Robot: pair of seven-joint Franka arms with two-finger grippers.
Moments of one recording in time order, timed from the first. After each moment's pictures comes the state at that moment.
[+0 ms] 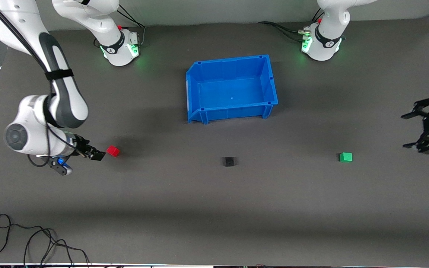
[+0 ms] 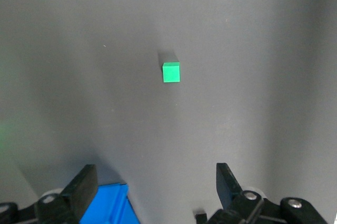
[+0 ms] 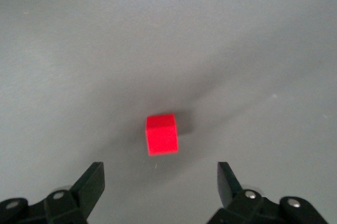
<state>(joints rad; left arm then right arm) 0.17 0.22 0.01 -1.62 -0.26 1.71 -1.20 0.11 0.36 -0.11 -1.98 0.10 2.17 0.58</state>
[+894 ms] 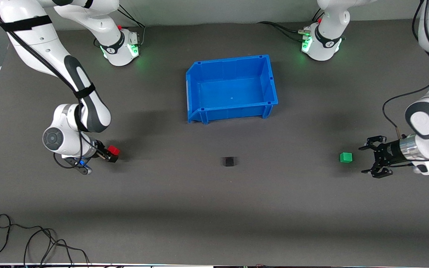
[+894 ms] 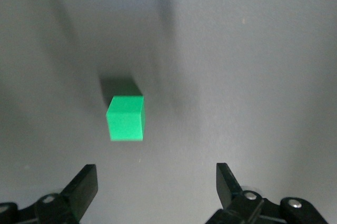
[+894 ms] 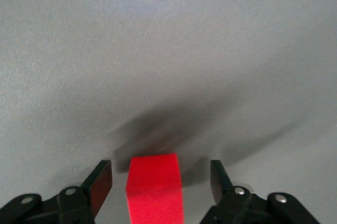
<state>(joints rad) 0.18 0.49 0.00 -1.86 -0.50 2.22 -0.96 0.14 0.50 -0.11 -2.07 0.10 2.42 0.58</state>
